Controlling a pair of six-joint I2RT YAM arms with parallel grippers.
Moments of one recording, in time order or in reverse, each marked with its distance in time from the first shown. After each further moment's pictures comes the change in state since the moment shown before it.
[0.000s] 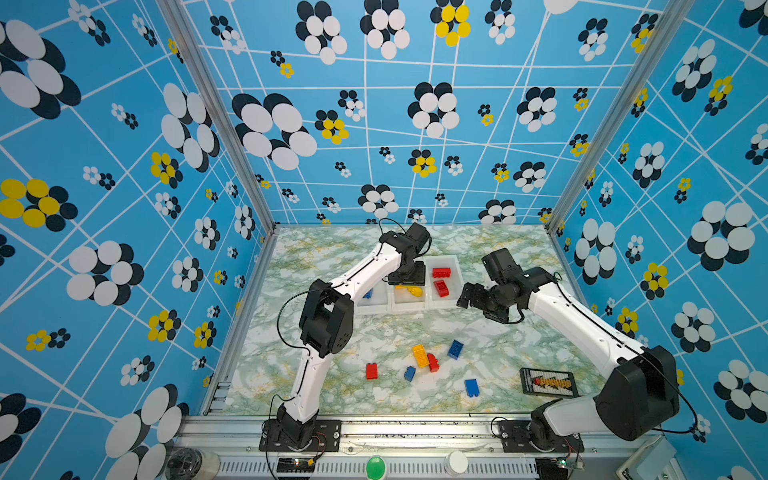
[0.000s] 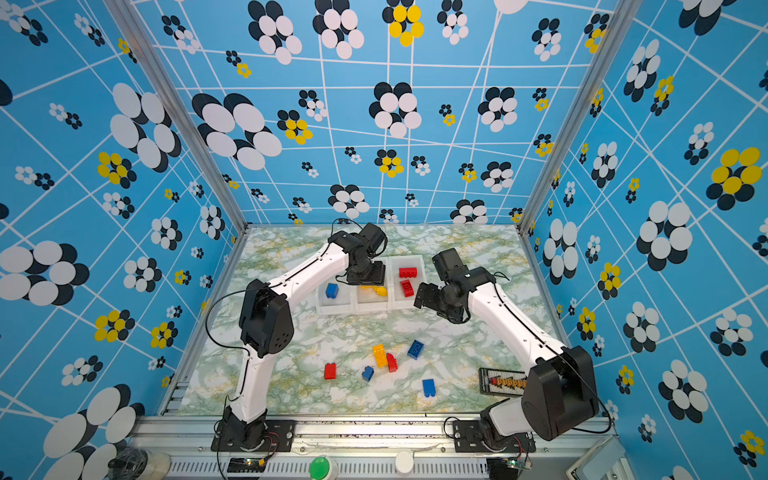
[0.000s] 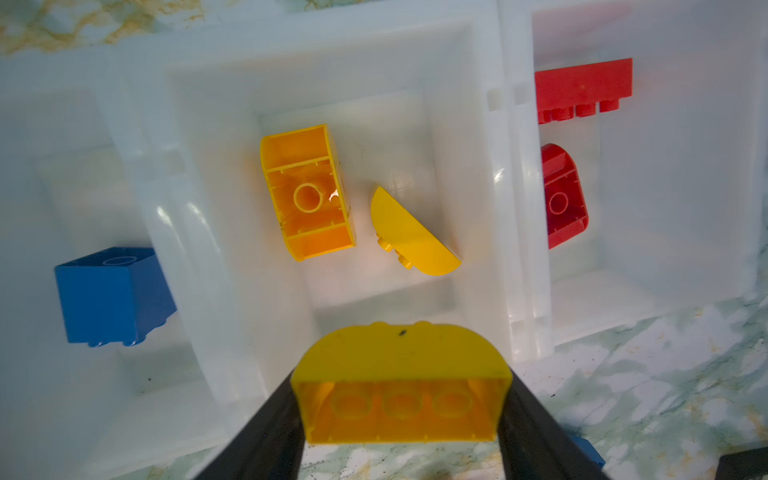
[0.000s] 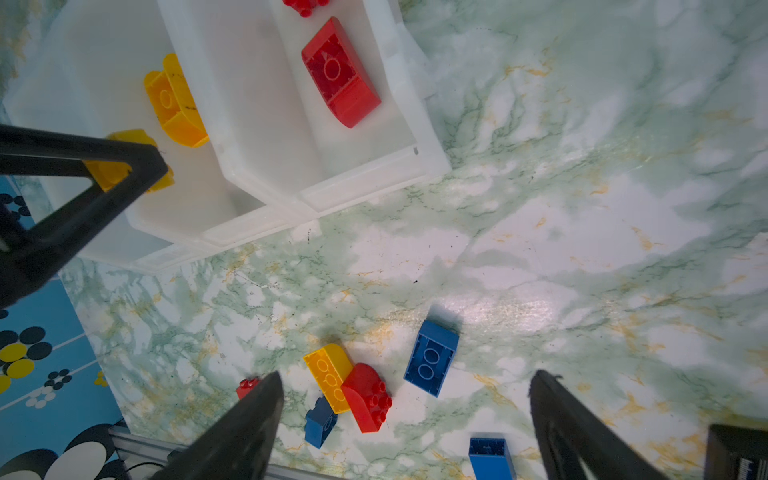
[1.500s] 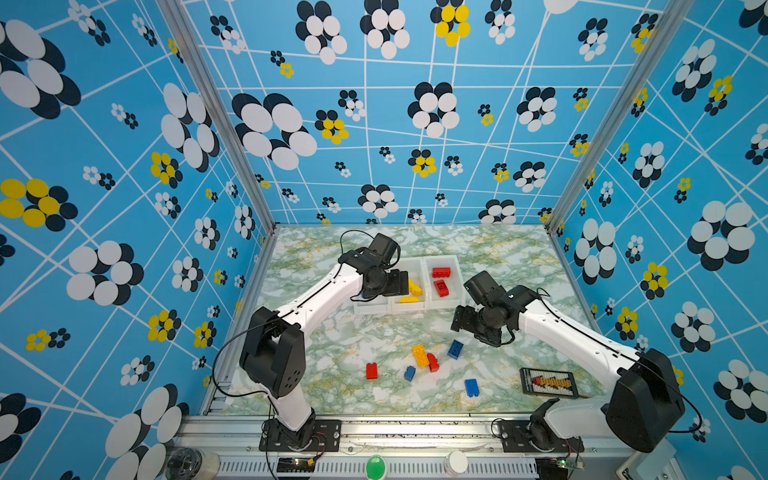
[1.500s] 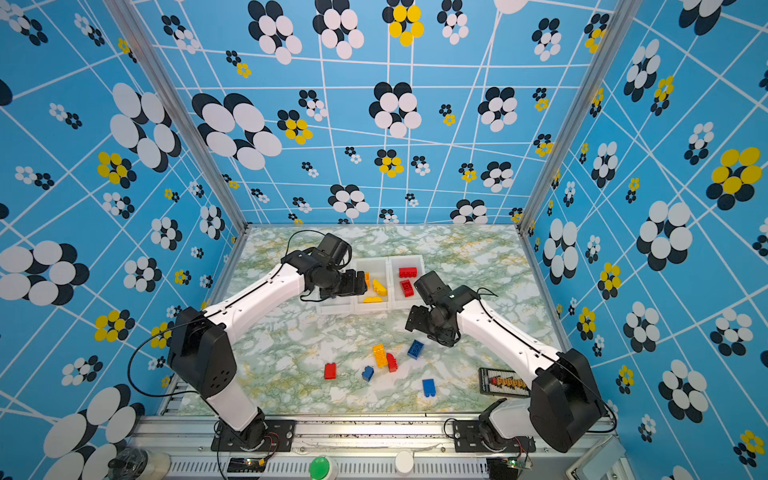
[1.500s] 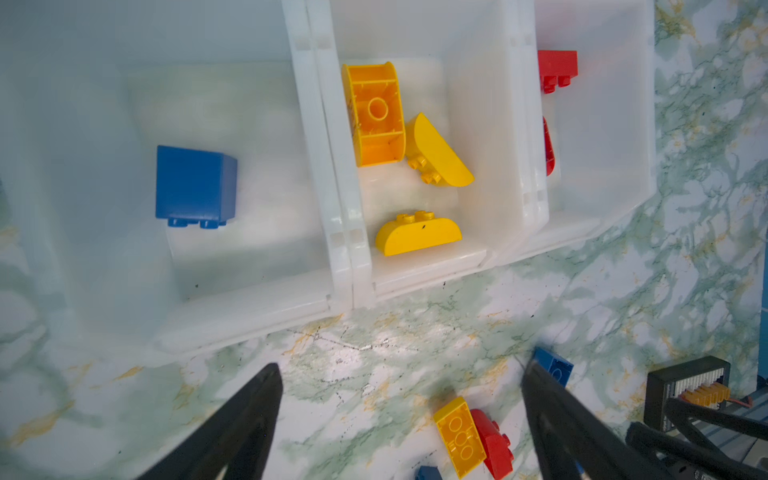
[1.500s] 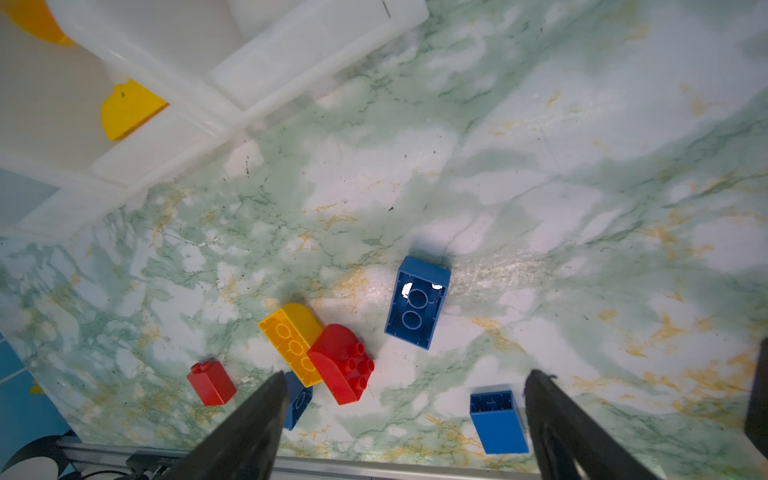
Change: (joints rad) left arm 0.091 -0.512 -0.614 0.277 0.113 -0.021; right arm 0.197 -0.045 -0.158 0.001 0.079 0.212
